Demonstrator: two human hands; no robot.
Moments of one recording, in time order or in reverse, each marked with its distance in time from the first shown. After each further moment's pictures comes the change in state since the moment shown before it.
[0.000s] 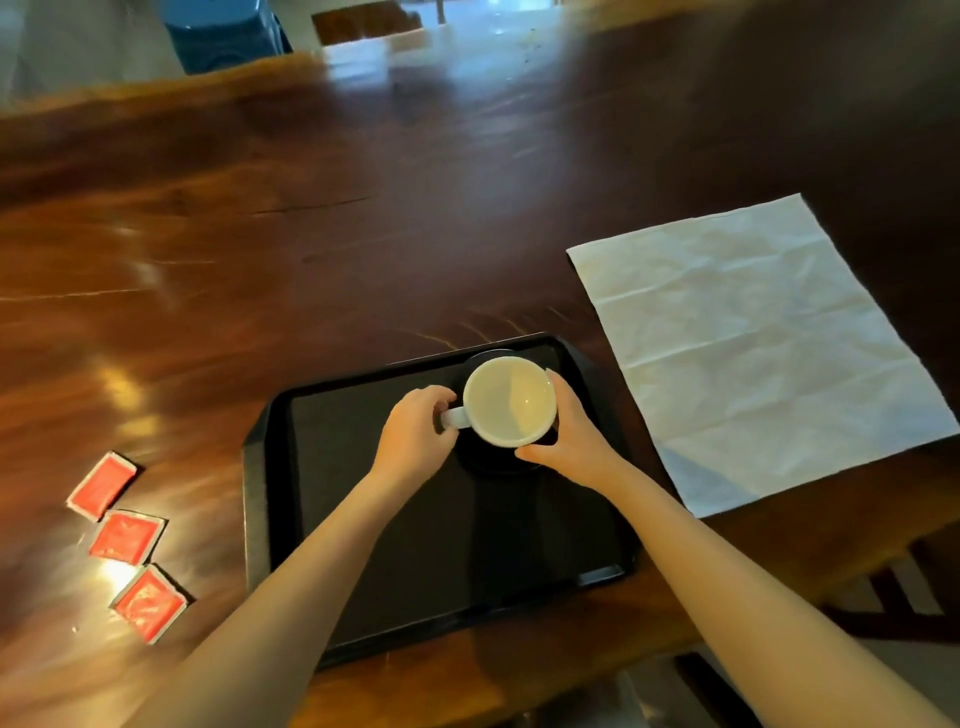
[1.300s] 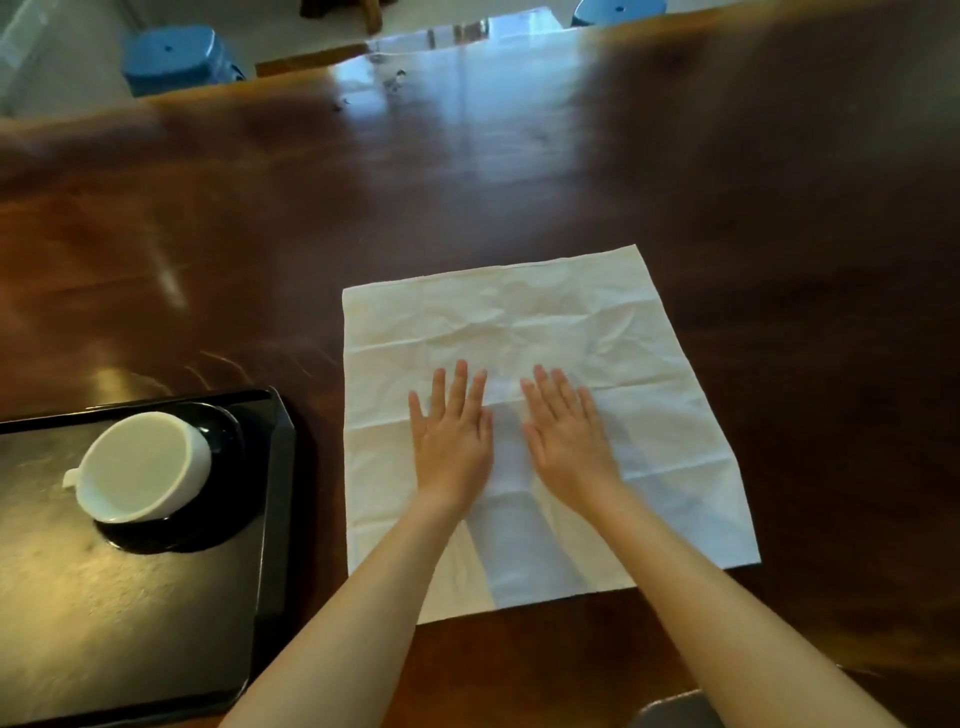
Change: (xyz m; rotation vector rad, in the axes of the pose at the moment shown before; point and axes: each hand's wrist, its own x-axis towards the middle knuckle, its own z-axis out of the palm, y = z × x) left_hand 0.113 0.257 0.314 0.389 0.223 0.006; right_hand 0.033 0.215 -0.296 -0.767 0.177 -0.218
